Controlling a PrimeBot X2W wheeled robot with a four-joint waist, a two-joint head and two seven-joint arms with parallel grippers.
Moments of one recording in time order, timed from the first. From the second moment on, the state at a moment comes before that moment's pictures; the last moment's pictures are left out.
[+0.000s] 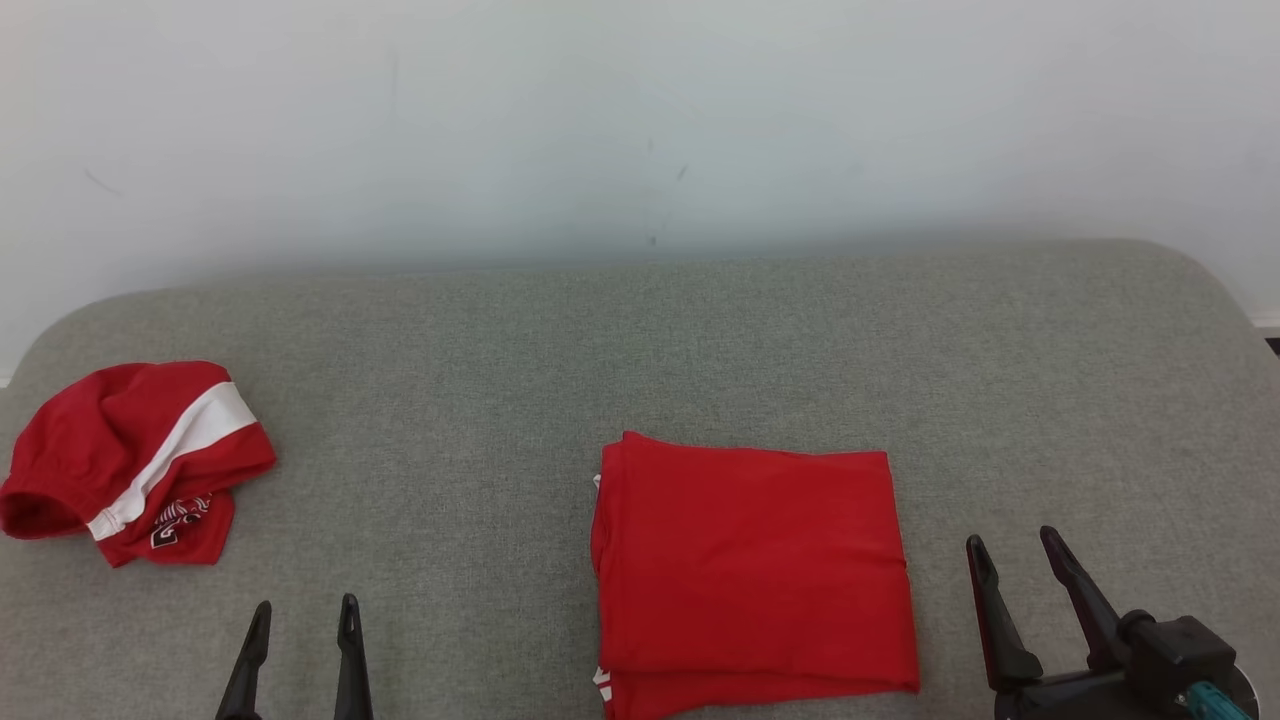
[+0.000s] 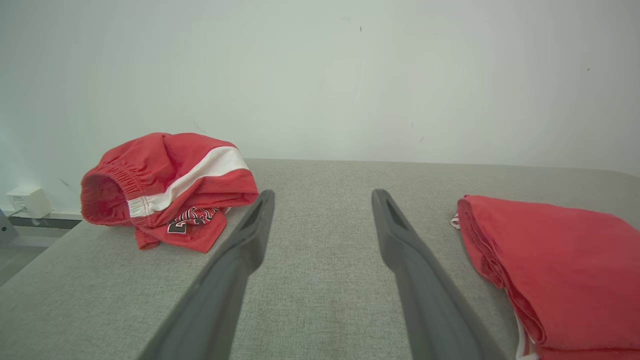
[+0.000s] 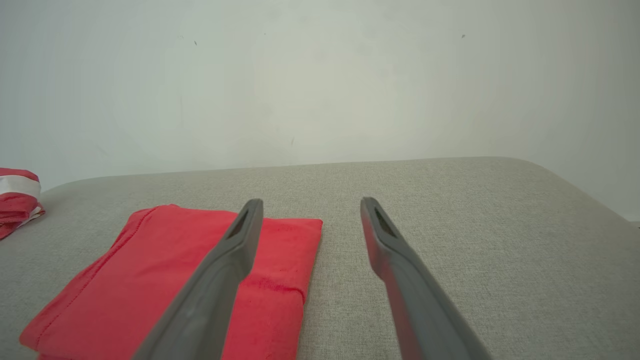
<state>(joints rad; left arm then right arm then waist) 0.08 0.05 0.03 0.10 -0.11 -0.06 -0.26 -0.02 -0.20 0.11 0.23 0.30 0.13 -0.26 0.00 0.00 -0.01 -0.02</state>
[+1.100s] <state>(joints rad) 0.02 0.05 -0.04 0.10 -0.15 -0.03 -0.26 -0.38 -0.17 0.27 0.86 0.41 0.13 -0.15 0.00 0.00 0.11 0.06</state>
